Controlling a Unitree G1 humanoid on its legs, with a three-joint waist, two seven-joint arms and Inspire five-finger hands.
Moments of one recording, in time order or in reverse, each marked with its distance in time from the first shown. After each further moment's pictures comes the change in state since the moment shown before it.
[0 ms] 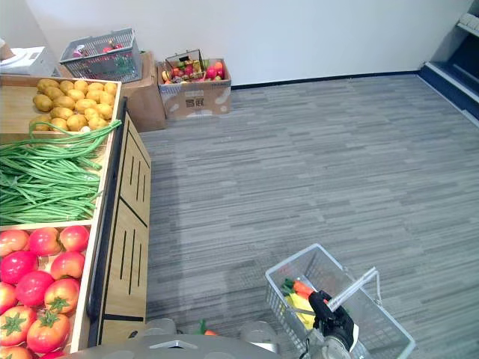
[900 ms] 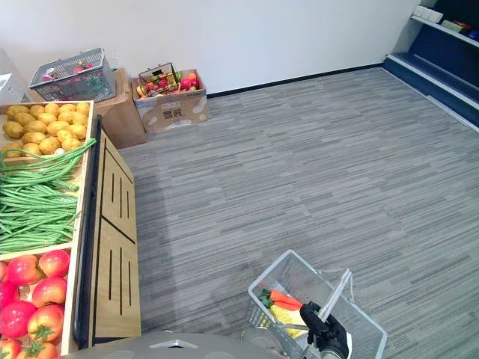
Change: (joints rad) left arm -0.018 0.018 0.015 0.130 -0.016 0.008 0.087; right arm 0.087 -0.016 0.094 0.001 -0.022 0.007 0.060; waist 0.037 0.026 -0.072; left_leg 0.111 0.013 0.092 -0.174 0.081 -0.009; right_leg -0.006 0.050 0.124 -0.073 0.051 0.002
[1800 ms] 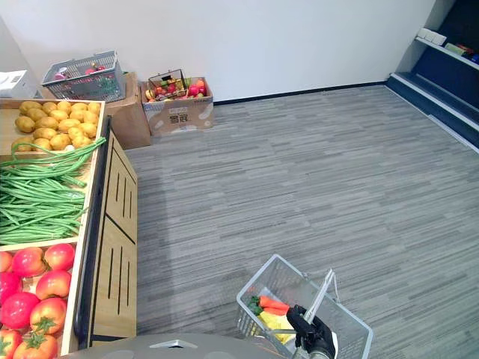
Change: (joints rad) left arm -0.019 0.091 -0.089 0.041 0.088 0.033 -0.028; right arm -0.013 -0.001 0.054 0.099 -0.035 -0.005 0.011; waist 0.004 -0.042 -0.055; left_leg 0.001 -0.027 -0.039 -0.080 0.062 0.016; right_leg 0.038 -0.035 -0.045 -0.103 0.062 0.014
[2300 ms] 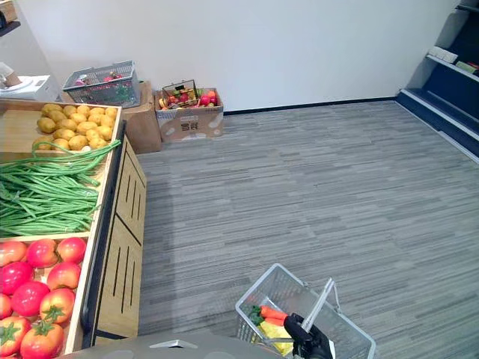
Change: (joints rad) left arm -0.026 0.024 -0.046 0.000 0.047 0.014 -0.011; right arm -0.001 0.000 0.013 0.038 0.000 -0.004 -0.001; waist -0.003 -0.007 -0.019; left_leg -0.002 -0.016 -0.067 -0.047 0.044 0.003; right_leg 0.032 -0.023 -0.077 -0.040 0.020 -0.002
